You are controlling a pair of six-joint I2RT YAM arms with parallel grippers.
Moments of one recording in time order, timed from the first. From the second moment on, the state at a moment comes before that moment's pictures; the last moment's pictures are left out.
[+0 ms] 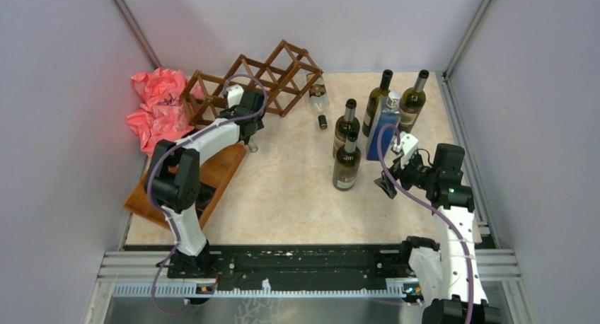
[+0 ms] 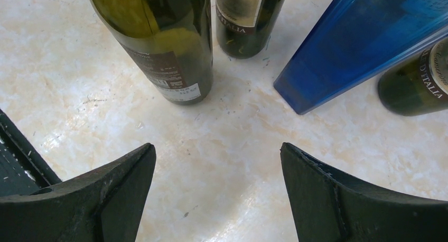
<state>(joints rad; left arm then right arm) -0.40 1.86 1.31 -0.31 -0.64 -0.64 -0.16 0.74 0.68 -0.66 -0.78 -0.63</state>
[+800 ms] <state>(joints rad) -0.40 1.63 1.07 -0.27 -0.45 -0.62 -0.16 0.74 0.68 -0.66 -0.78 -0.63</state>
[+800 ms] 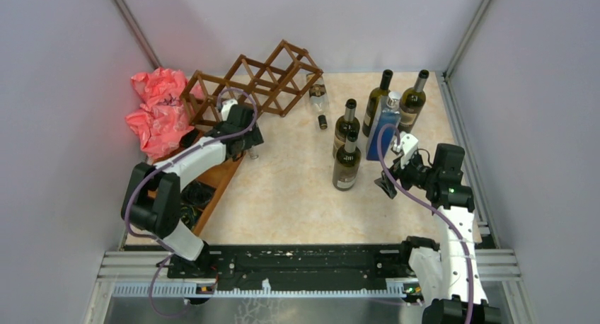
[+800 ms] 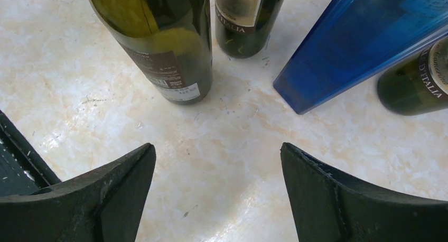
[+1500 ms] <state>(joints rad) -0.41 1.35 0.72 -0.05 -0.20 -0.62 -0.16 0.74 0.68 -0.66 -0.78 -0.63</state>
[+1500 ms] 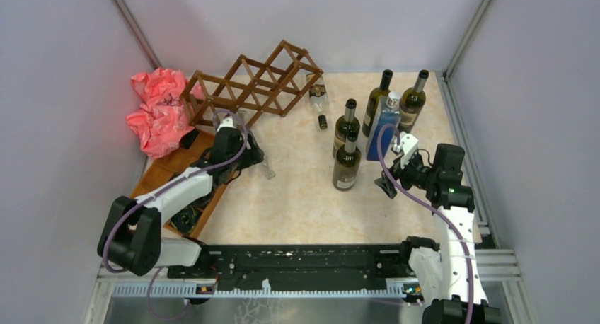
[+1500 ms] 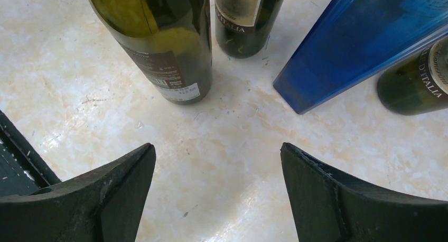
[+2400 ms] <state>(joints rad) -0.72 1.52 0.72 -0.21 -0.58 -1.07 -0.16 0.74 0.68 -0.66 -0.78 -0.63</state>
